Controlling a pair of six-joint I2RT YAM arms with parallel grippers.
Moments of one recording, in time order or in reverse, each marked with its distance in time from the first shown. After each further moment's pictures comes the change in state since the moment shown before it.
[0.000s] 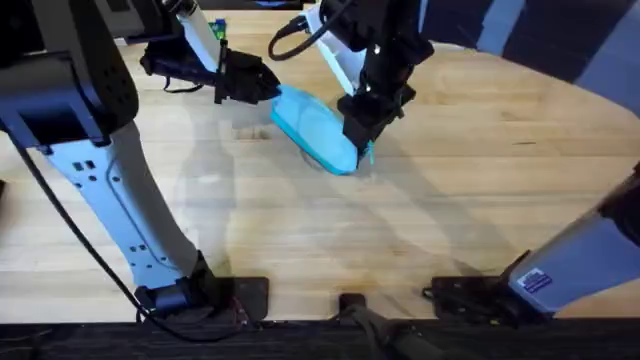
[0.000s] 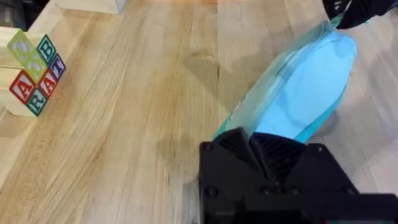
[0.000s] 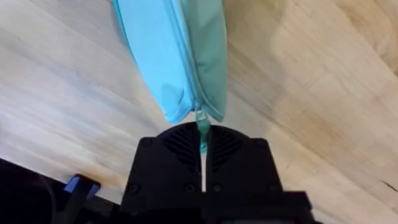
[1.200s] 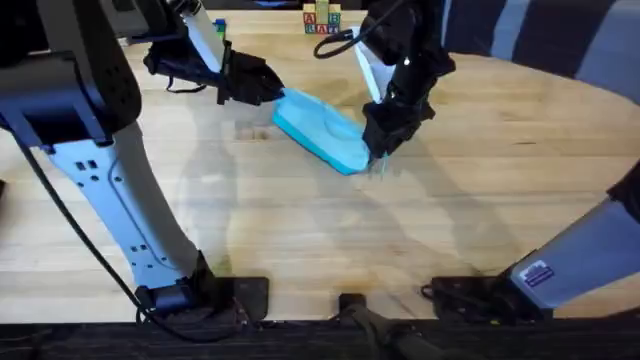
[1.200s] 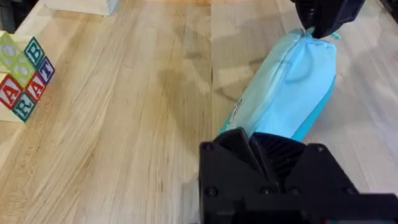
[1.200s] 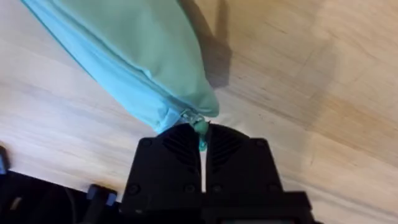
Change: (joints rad) left arm -0.014 0.000 0.000 -0.016 -0.004 -0.001; right arm -0.150 -0.001 -0.174 0.088 -0.099 0.096
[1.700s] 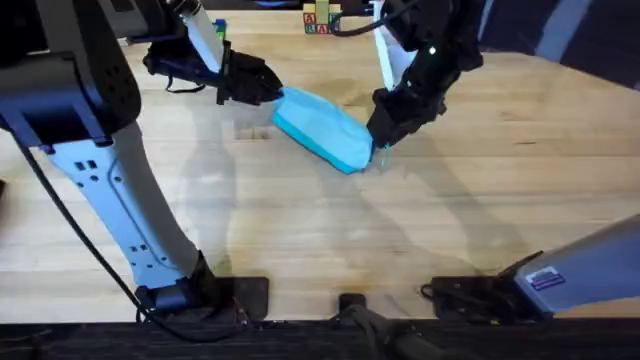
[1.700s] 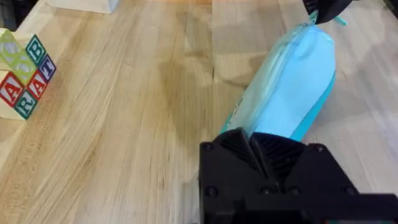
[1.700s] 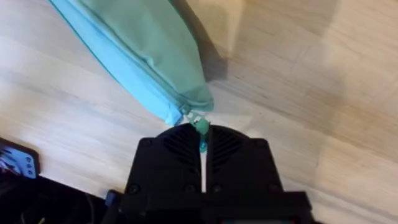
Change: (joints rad) left arm 0.002 0.000 0.000 0.005 -0.004 -0.003; right arm -0.040 -0.112 -0.047 0.065 -0.051 0.036
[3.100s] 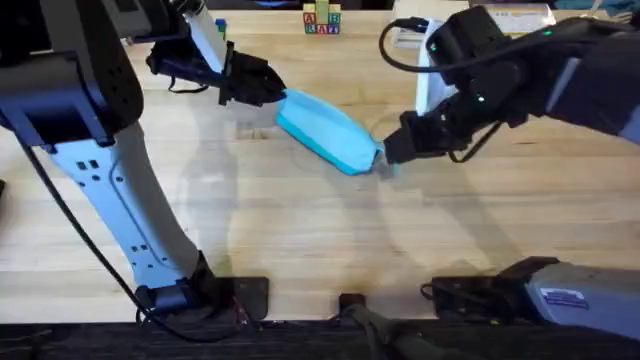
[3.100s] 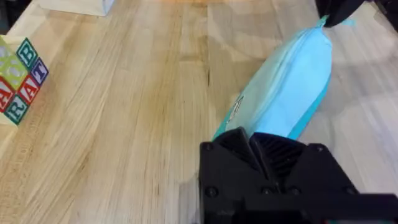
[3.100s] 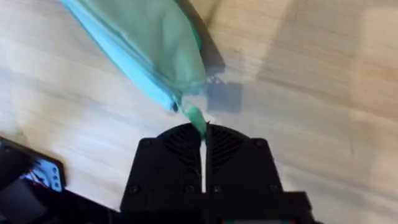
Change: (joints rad) left arm -0.012 0.000 -0.002 -0.010 0.004 -0.002; right arm -0.058 -0.315 -0.387 0.247 -0.087 0.138
